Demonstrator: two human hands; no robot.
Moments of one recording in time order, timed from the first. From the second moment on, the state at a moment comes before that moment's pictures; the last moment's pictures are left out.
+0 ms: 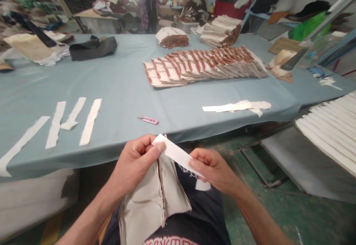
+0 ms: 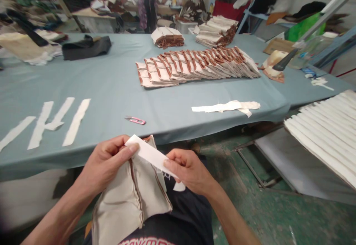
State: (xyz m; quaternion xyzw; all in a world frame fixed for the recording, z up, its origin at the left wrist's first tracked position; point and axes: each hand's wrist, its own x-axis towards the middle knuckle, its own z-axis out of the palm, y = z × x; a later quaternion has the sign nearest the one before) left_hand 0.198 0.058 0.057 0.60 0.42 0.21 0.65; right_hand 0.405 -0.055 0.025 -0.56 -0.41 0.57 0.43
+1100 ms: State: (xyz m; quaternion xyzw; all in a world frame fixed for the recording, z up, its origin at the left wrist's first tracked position) left_hand 0.193 0.040 0.071 0.79 0.28 0.14 0.52; right_hand 0.359 -0.057 0.030 -0.57 -0.57 0.22 0.55
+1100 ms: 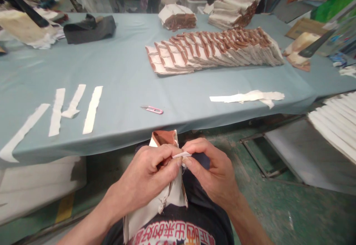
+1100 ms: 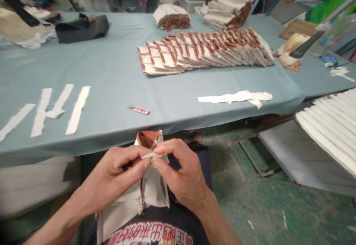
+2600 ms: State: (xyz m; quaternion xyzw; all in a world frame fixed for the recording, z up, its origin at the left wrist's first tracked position) left_hand 0.141 0.079 0.065 0.59 0.37 0.17 0.70; right_hand 0.319 -0.051 0.038 -0.57 -0.29 0.53 0.56
